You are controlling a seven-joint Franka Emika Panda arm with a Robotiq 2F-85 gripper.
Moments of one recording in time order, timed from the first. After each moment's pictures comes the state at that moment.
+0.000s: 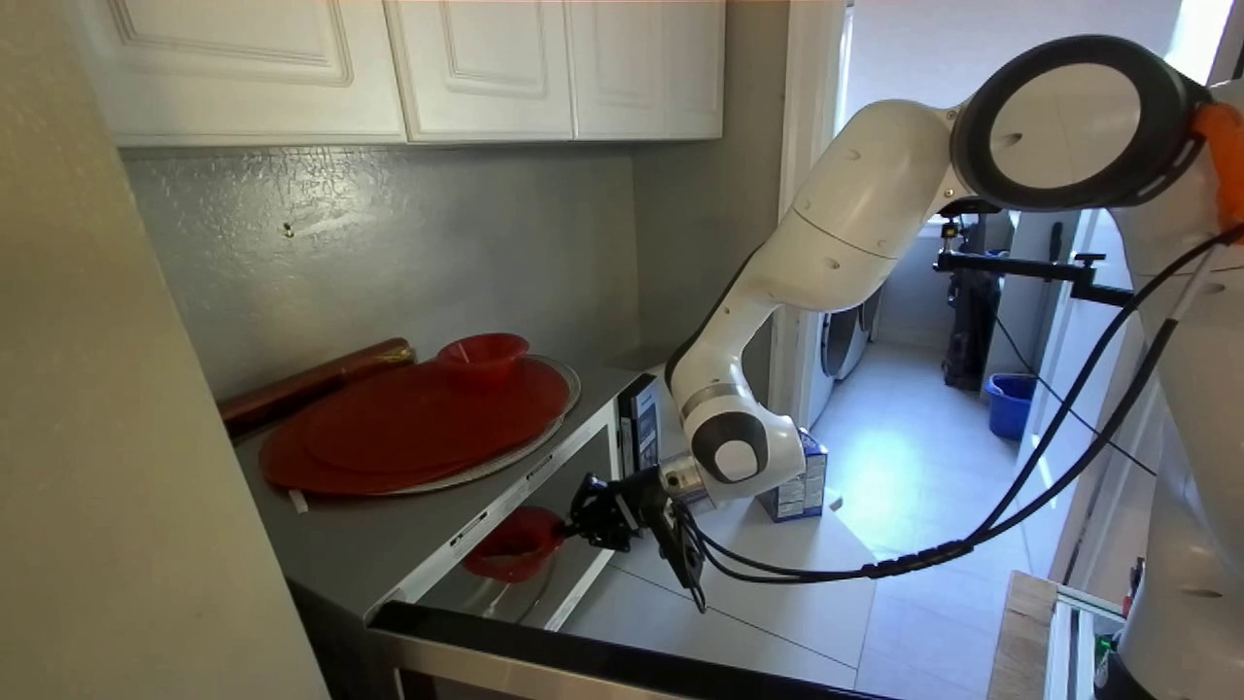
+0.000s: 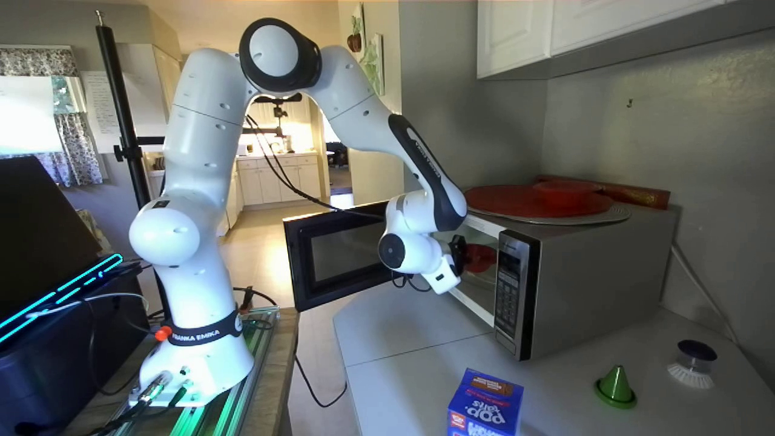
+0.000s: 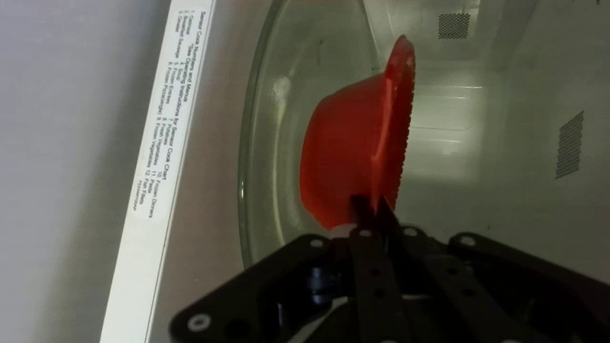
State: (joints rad) arm 0.15 0.37 0.00 -2.28 2.41 2.35 -1.23
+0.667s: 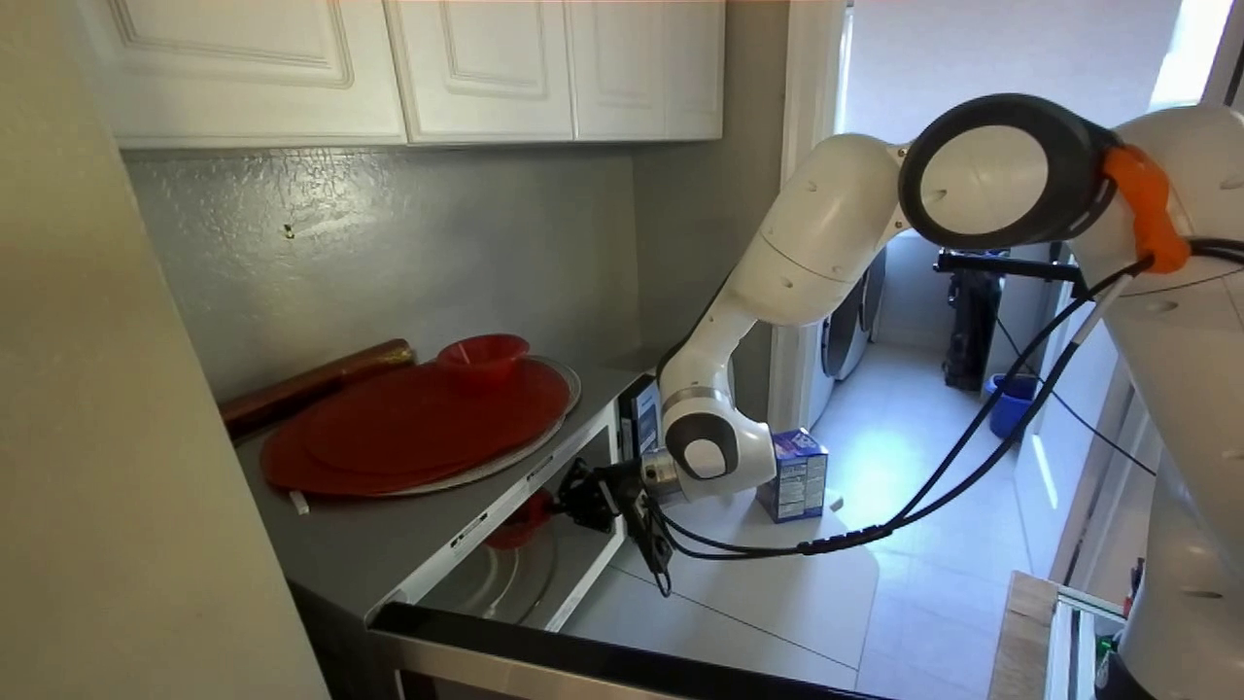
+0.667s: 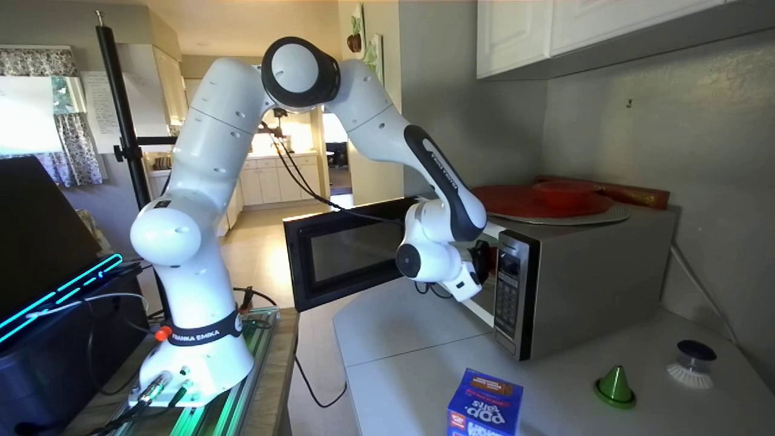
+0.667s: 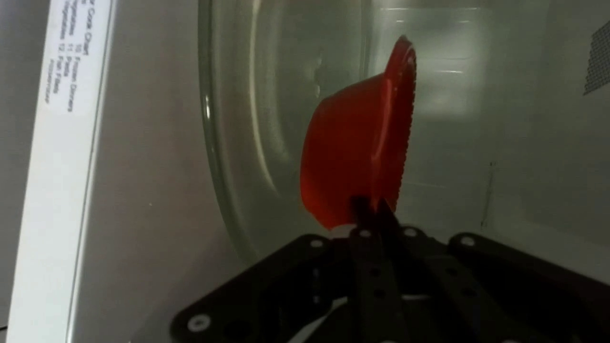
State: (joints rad) arm 0.16 0.50 -0.05 -2.13 2.51 2.34 -1.28
